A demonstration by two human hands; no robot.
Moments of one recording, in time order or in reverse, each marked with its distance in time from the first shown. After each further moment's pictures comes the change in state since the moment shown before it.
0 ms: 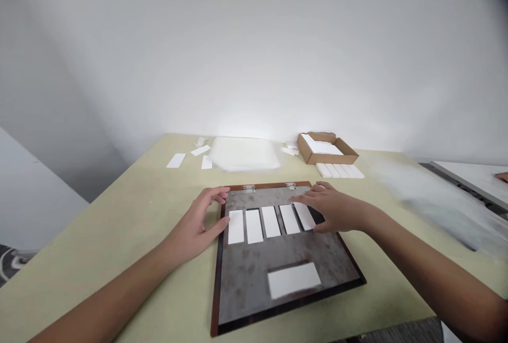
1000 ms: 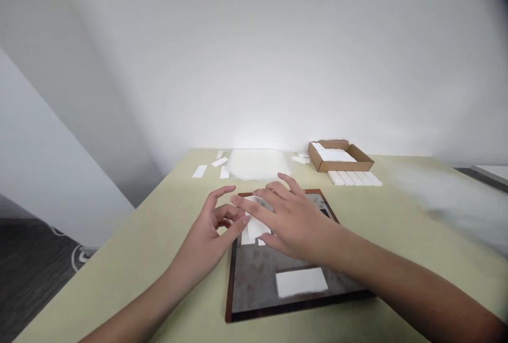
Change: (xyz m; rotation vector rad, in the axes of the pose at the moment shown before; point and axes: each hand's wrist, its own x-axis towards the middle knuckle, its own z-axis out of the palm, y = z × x) left_hand -0.014 0.097 -0.004 -0.271 0.130 -0.244; right_hand 0.032 -0.126 -0.035 -0.180 0.532 -0.305
